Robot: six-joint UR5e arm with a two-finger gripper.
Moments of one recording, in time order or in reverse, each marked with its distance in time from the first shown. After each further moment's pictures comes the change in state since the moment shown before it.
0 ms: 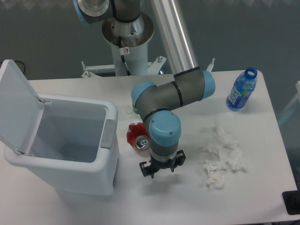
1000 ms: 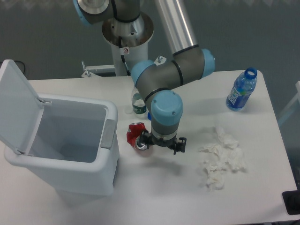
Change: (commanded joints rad) arm 0.038 0.121 -0.115 -0.141 0.009 0.463
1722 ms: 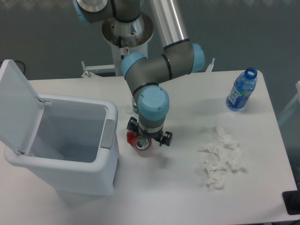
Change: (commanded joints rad) arm -0.066 0.003 -0.051 -0.035 -0.003 0.045
